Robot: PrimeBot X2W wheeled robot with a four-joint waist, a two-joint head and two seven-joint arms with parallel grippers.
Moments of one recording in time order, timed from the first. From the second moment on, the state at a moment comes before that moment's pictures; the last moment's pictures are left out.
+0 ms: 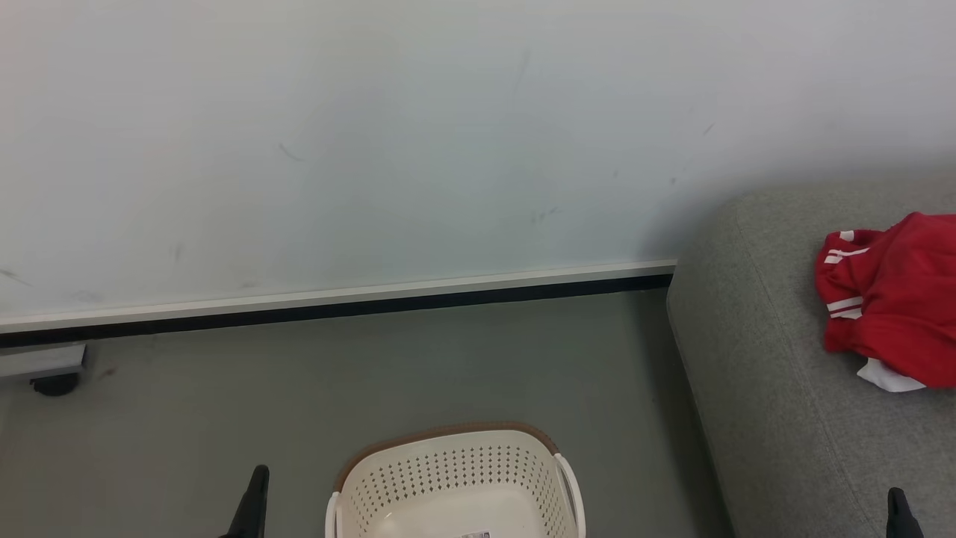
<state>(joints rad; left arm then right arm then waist) -0.13 0.05 -0.03 0.29 -1.48 -0.12 0.10 0.15 -0.07 -0.16 0.02 1.51 0.13 0.03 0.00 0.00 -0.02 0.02</state>
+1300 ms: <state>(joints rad) -0.14 0.05 -0.02 0.27 -1.63 -0.13 0.13 0.14 -0.07 -0.19 0.01 1.67 0.13 0.05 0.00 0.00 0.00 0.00</state>
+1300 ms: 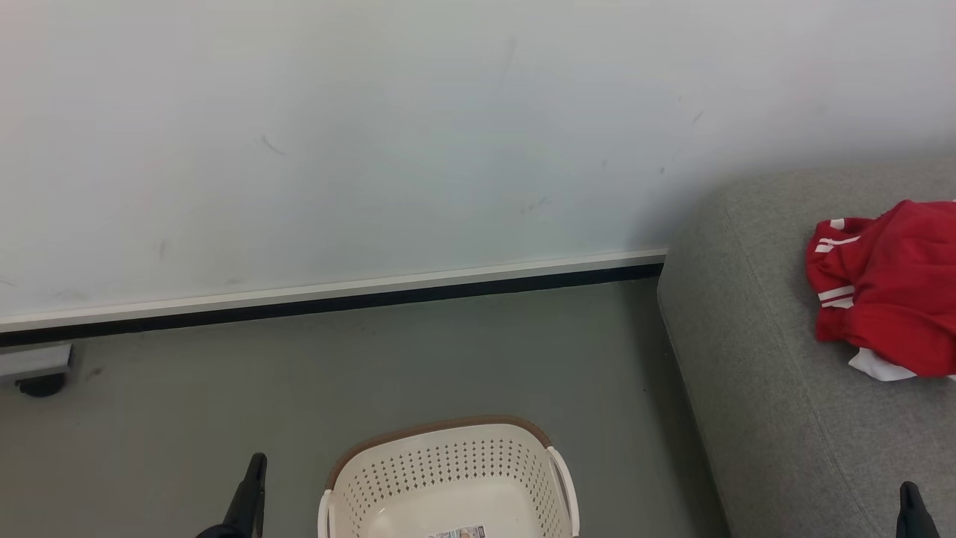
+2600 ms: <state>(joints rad) -0.14 0.05 -0.02 0.27 -1.63 -0.13 0.13 0.14 -0.07 -0.19 0.01 1.67 0.13 0.05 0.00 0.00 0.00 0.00</state>
